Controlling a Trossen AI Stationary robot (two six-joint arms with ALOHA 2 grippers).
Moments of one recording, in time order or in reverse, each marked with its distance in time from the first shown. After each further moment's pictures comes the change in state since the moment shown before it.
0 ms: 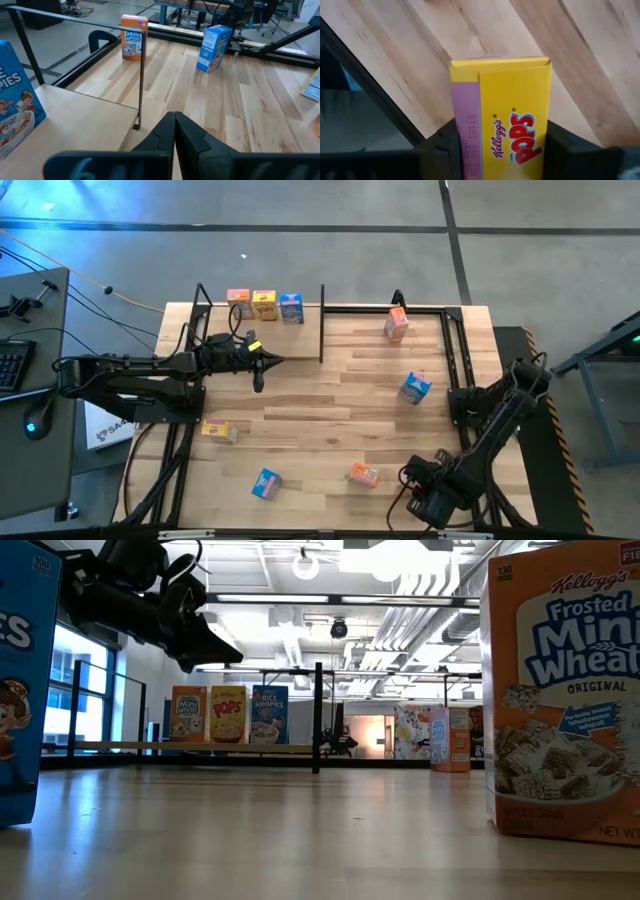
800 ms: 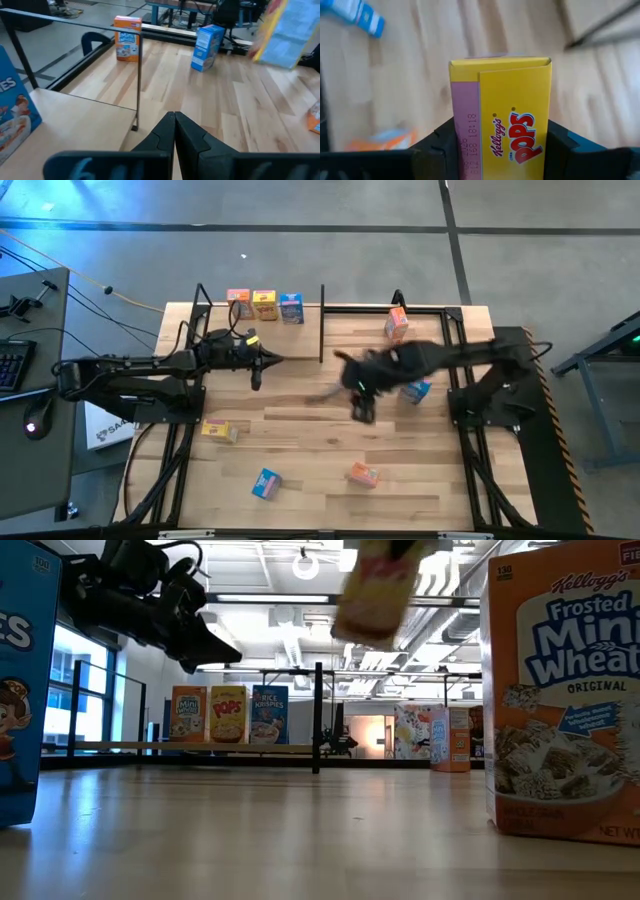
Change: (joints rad) left arm 0.070 0.000 0.000 -0.001 0.113 0.037; right arm -0.816 0.033 0.519 -0.150 0.008 -1.288
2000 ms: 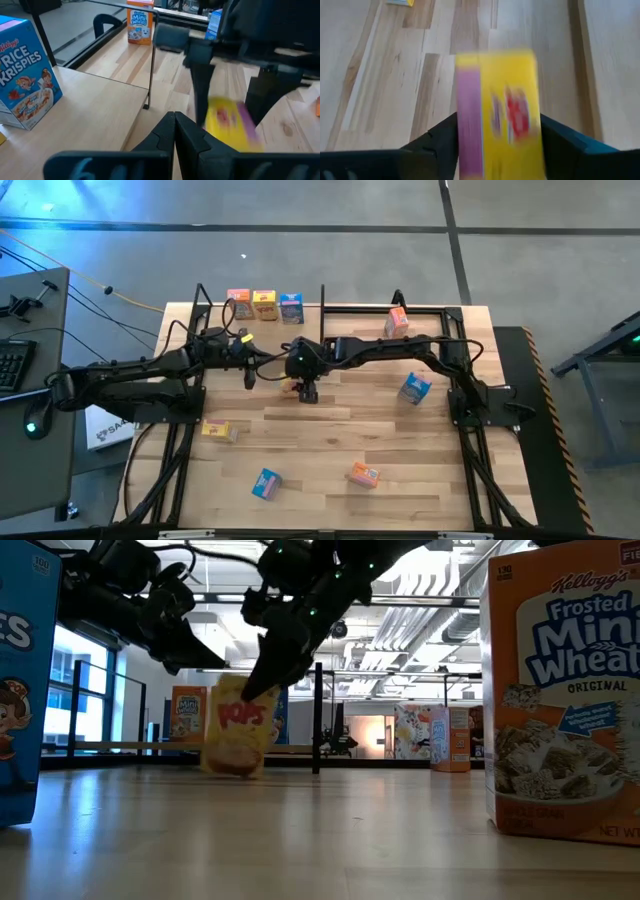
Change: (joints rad) left arm 0.050 -0.129 0.000 -0.213 -0.005 0.016; right arm -0.236 0.452 -0.003 0.676 -0.230 -0.429
